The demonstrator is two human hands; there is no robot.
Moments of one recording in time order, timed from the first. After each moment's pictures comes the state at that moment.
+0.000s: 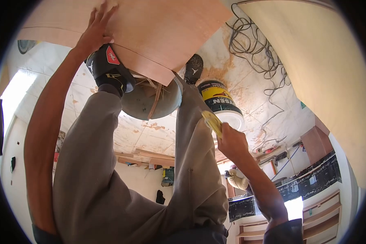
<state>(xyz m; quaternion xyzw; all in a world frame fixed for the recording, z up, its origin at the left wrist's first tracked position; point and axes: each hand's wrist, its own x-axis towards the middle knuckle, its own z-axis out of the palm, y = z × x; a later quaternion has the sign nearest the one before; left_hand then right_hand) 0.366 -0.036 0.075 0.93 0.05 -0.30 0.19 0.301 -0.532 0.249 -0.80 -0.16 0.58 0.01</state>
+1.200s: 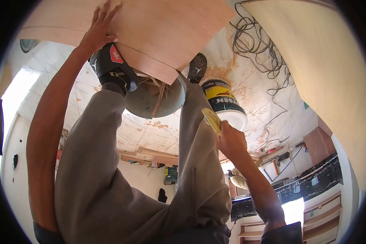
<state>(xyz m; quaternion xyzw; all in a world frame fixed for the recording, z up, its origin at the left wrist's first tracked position) 0.362 -0.032 0.064 0.95 0.01 -0.25 0.19 0.291 -0.525 0.244 -0.82 -0.16 0.55 0.04</state>
